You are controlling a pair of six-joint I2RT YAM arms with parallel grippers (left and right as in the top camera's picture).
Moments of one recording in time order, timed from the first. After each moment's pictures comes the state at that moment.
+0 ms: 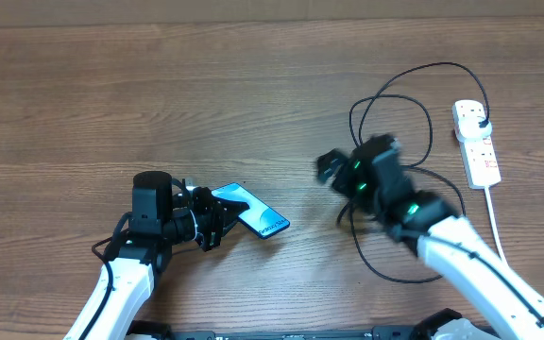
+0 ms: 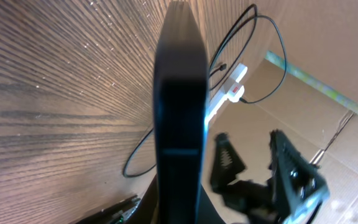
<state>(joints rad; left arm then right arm) -0.12 1.15 0.44 -0.11 0.82 -1.40 0.46 1.28 0.82 -0.45 0.02 0.98</state>
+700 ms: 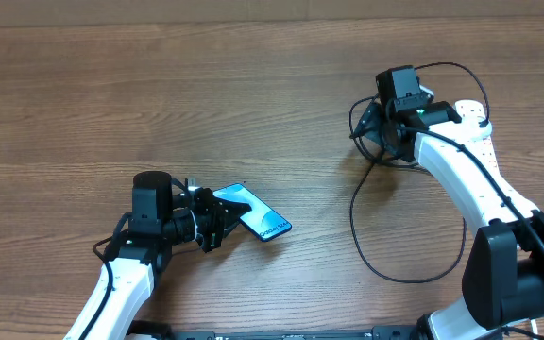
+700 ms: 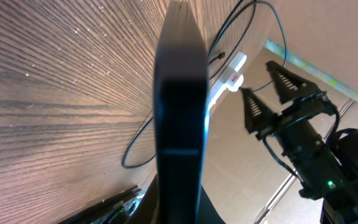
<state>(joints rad) -0.12 1.15 0.44 -0.11 0.87 -1.38 0.21 1.74 1.28 -0.70 0.17 0.74</state>
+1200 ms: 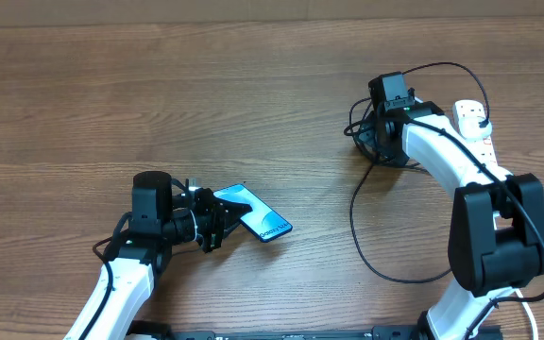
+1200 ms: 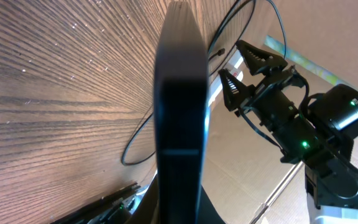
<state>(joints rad) -0.12 1.15 0.44 -0.11 0.88 -1.38 0.20 1.90 1.28 -0.66 0.18 0.80</state>
